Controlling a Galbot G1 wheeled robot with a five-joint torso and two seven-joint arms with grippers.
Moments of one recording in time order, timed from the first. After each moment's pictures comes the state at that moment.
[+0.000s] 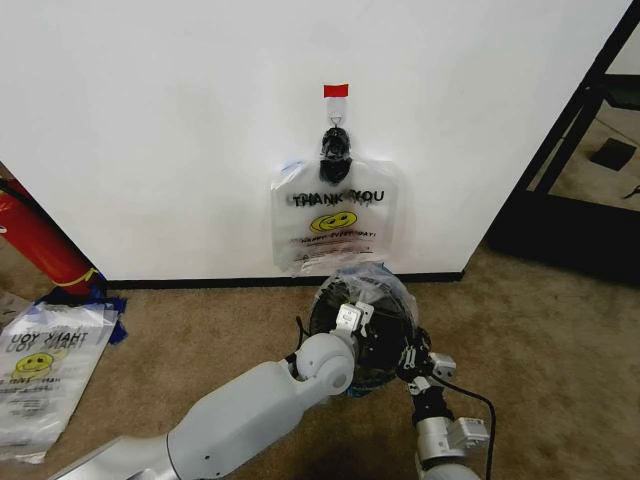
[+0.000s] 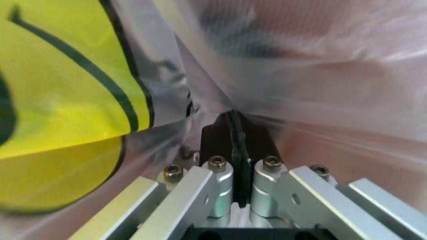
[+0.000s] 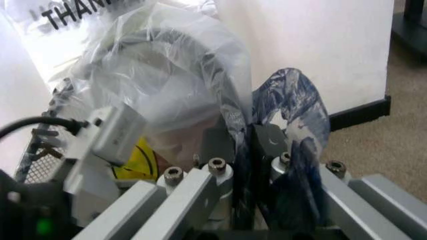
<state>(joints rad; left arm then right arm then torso) 0.59 -1.25 0.53 -1.67 -0.99 0.60 -0.63 -1.64 1.45 0.33 2.03 0.31 0.19 0.16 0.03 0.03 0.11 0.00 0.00</state>
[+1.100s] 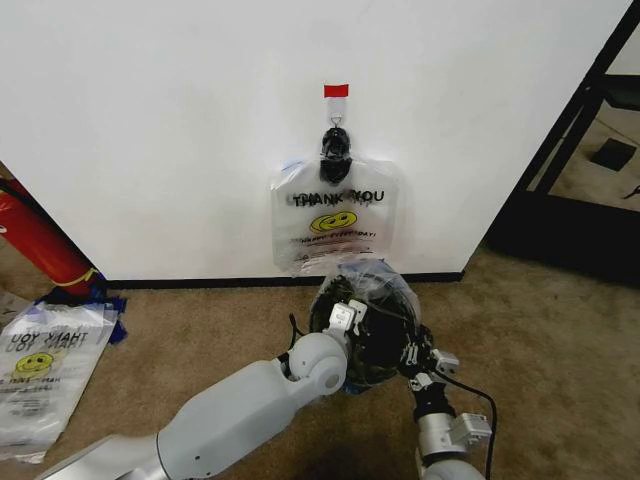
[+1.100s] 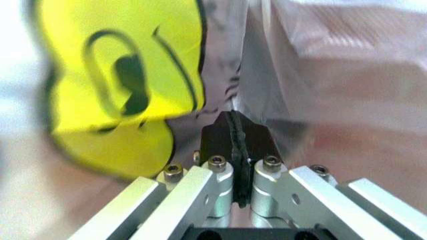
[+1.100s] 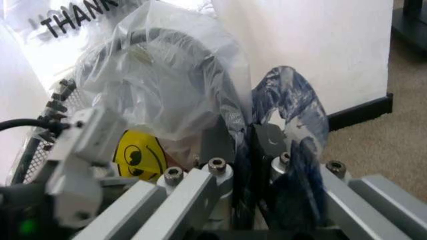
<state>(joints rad) 0.58 -1.22 0.53 -1.70 -0.97 0.60 -0.66 -1.63 1.46 0.33 2.03 0.33 0.18 0.17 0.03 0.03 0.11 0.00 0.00</state>
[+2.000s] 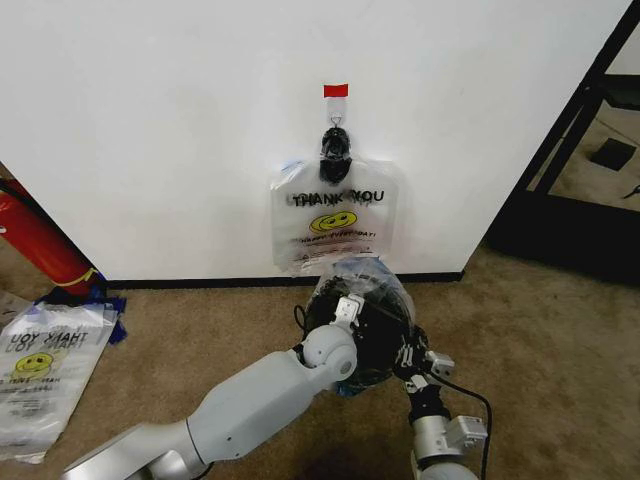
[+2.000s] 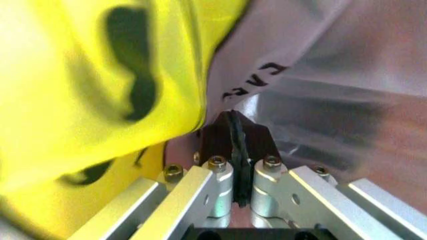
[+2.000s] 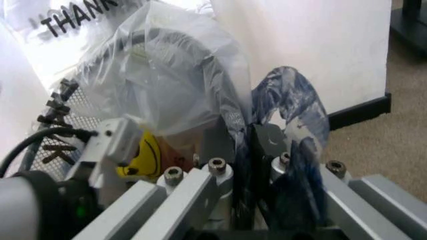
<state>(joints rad) 0.56 -1.25 0.53 -1.59 -0.92 0.57 -0.67 -1.64 1.45 0.33 2.04 0.34 0.19 0.17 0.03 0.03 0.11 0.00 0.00</state>
